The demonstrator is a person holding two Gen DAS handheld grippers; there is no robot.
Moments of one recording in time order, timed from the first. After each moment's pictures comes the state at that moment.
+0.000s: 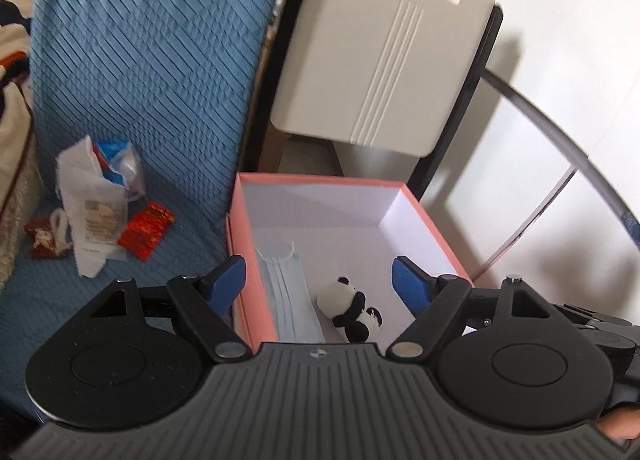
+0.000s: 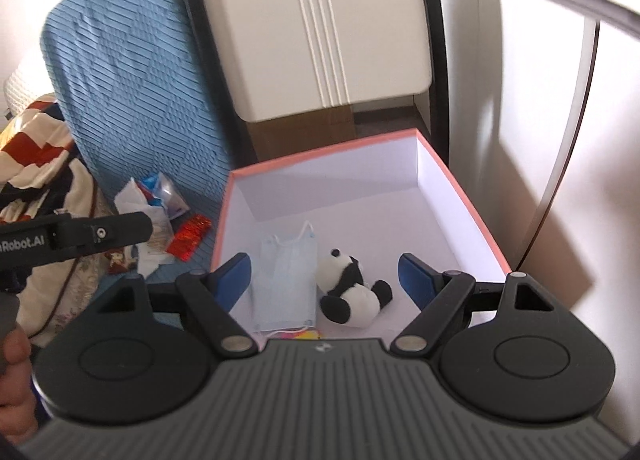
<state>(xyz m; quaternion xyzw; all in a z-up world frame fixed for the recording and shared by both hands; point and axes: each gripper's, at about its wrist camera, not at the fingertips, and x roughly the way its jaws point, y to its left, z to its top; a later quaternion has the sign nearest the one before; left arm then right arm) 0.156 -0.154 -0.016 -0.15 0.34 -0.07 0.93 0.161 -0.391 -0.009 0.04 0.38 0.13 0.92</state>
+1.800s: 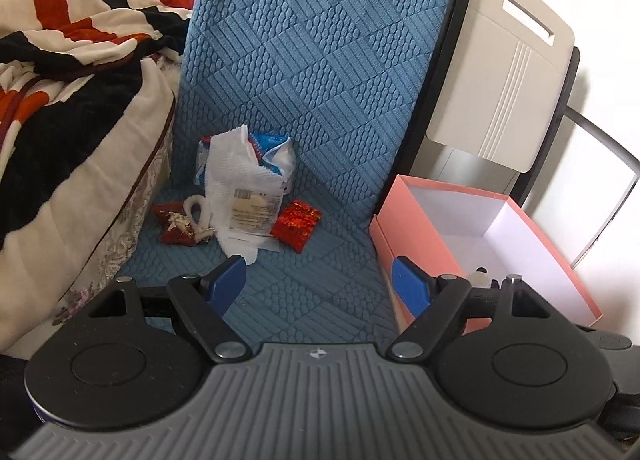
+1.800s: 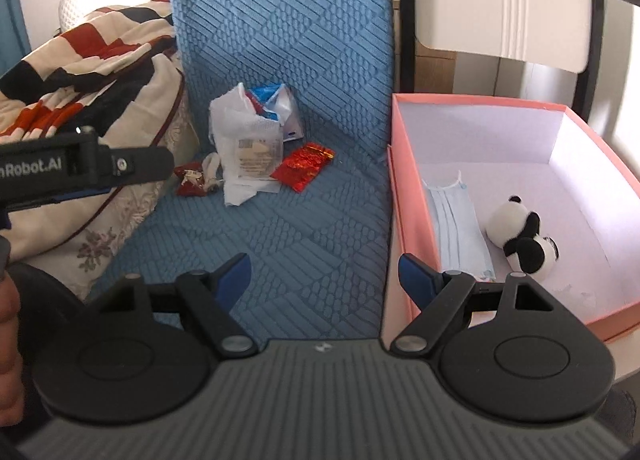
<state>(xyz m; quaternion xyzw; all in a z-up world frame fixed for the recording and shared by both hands) 0.073 0.011 -0.090 -0.15 0.29 0.02 0.94 0.097 -0.205 -0.087 -0.04 0.37 0.20 0.91</state>
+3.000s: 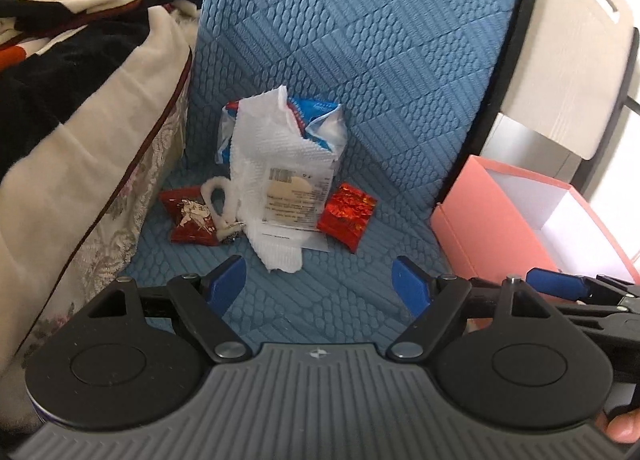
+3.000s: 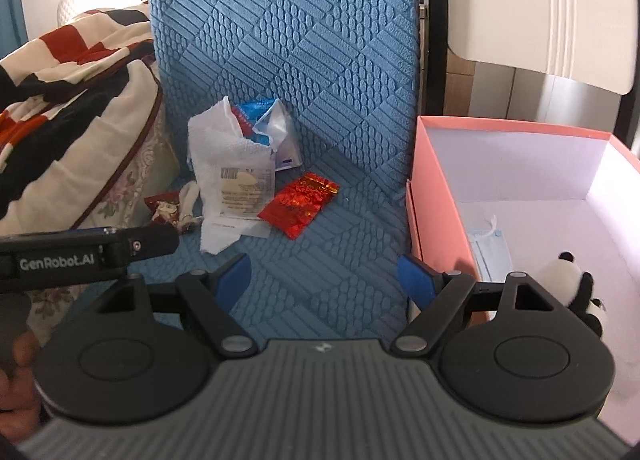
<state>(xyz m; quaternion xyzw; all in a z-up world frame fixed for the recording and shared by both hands) 0.160 0.053 -0.162 -0.14 0.33 0.04 0.93 0.182 -0.172 -0.126 -0.04 0.35 0.21 0.91</state>
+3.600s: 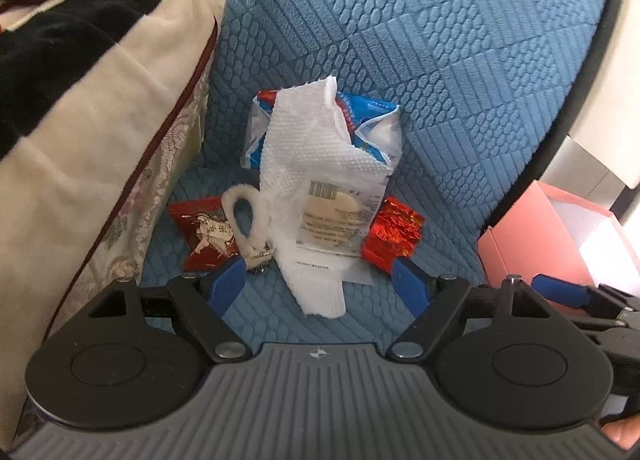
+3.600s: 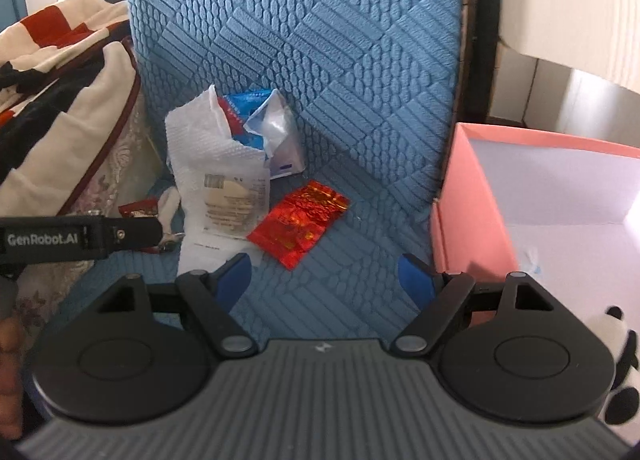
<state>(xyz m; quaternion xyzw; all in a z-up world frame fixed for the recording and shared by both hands) 0.228 0.096 -0.183 -0.18 0.37 0.06 0.91 0.251 -0.136 -0.147 -0.06 0.37 0.22 0.90</state>
